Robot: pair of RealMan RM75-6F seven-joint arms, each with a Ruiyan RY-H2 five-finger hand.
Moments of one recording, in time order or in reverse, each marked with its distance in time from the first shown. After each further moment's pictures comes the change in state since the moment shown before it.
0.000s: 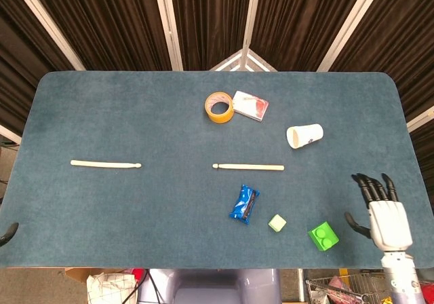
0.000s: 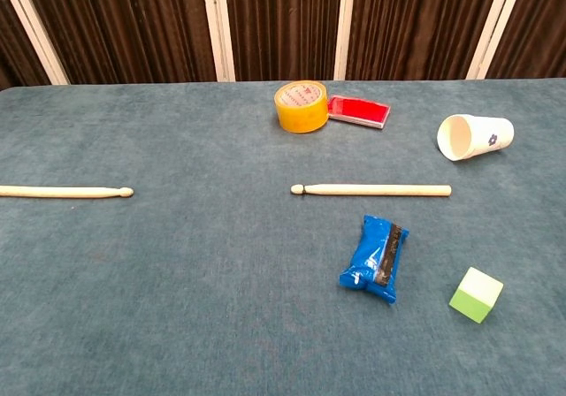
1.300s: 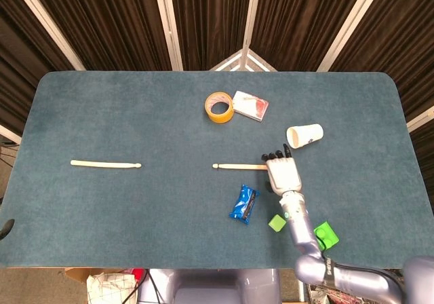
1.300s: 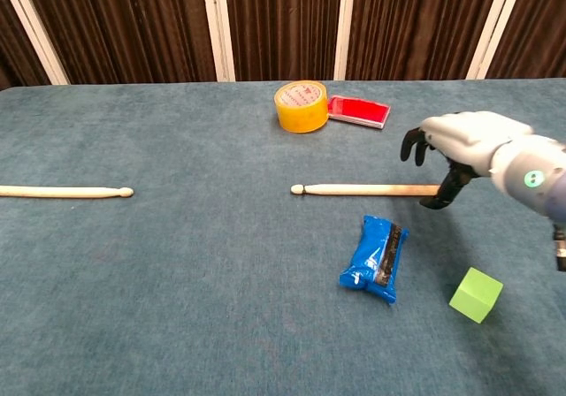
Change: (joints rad) left arm -0.020 -0.007 -0.025 0.017 -0.075 -0.054 0.009; right arm 0.566 -0.467 0.209 0.130 0.739 -0.387 -0.761
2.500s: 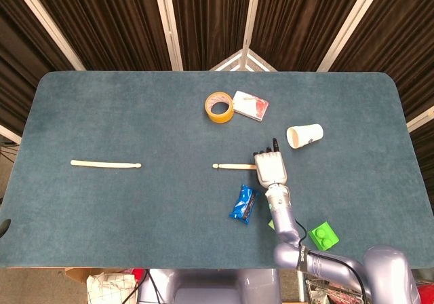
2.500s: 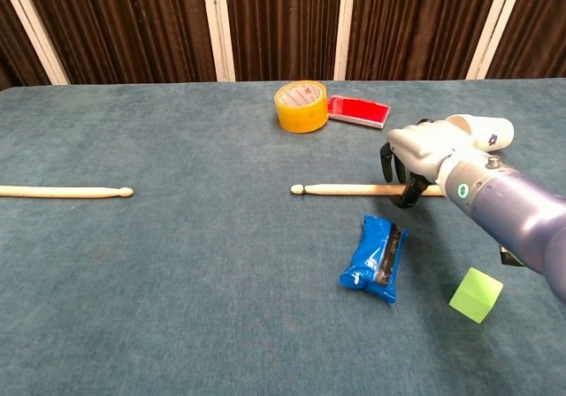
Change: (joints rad) left arm -0.003 -0.004 -0.005 0.007 -0.034 -0.015 0.018; right arm 0.121 -0.170 -0.017 0.290 0.033 -0.019 0.015
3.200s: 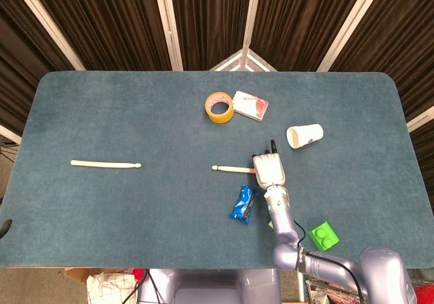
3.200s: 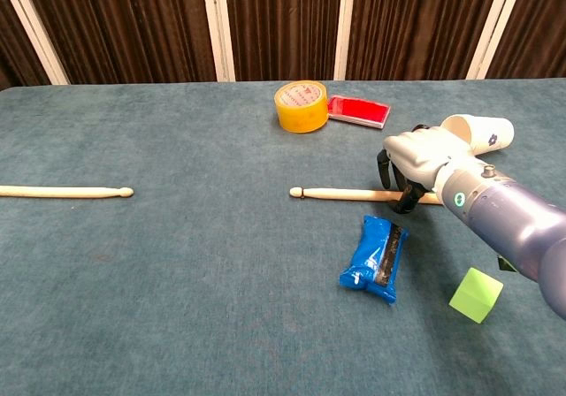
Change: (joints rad) left arm -0.003 0.000 0.002 -0.001 -0.003 -0.006 0.002; right arm 0.001 -0.021 -0.015 0.033 -0.023 -0.004 0.016
